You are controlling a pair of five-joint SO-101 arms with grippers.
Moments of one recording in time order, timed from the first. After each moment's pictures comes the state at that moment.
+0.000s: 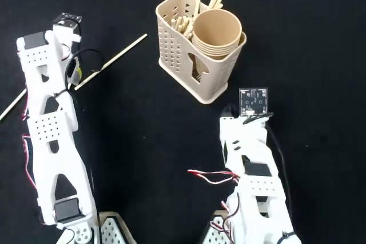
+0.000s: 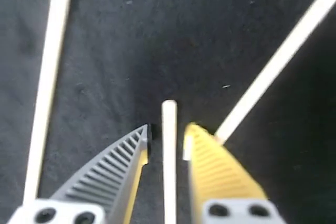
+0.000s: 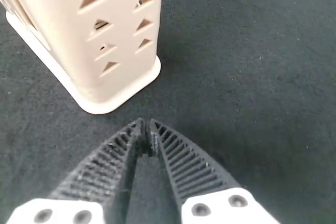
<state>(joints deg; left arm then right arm) -23.1 72.9 -78.5 96.0 -32.6 2.1 -56.0 94.1 5.3 5.9</state>
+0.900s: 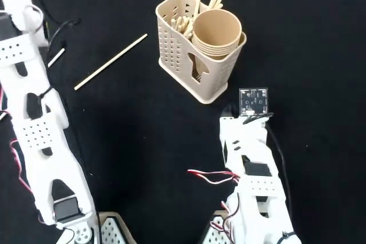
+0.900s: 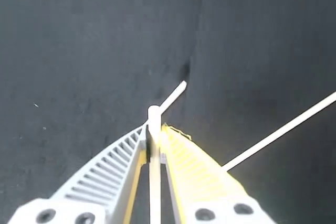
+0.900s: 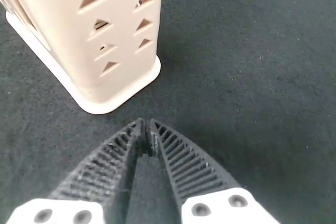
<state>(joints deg) -23.9 50.9 -92.9 100.9 -9.1 2.1 -56.0 94.1 5.3 5.9</state>
